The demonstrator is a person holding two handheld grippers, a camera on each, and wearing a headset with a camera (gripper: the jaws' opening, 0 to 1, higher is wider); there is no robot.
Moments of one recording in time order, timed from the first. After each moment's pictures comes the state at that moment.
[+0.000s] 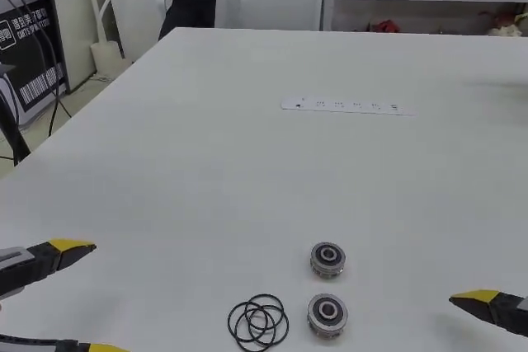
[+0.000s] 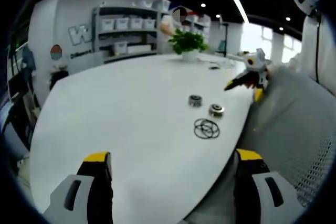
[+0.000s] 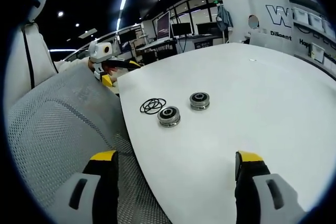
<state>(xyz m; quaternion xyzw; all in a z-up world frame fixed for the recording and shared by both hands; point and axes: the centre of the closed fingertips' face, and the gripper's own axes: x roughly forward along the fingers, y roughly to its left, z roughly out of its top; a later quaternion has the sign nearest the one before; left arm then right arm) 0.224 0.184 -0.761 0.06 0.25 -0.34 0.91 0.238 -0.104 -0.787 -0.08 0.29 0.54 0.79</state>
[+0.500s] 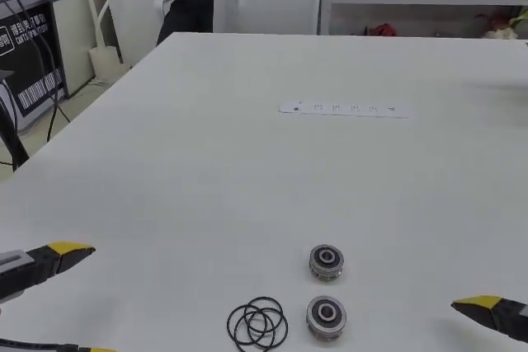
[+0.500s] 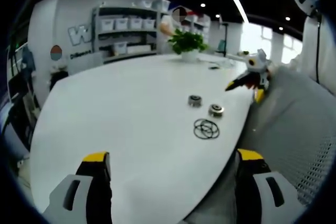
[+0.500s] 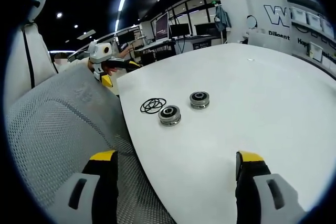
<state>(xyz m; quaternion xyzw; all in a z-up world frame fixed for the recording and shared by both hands) 0.224 0.181 -0.757 0.06 0.25 -0.34 0.91 0.231 -0.104 -0.786 -0.07 0.29 0.53 0.79</state>
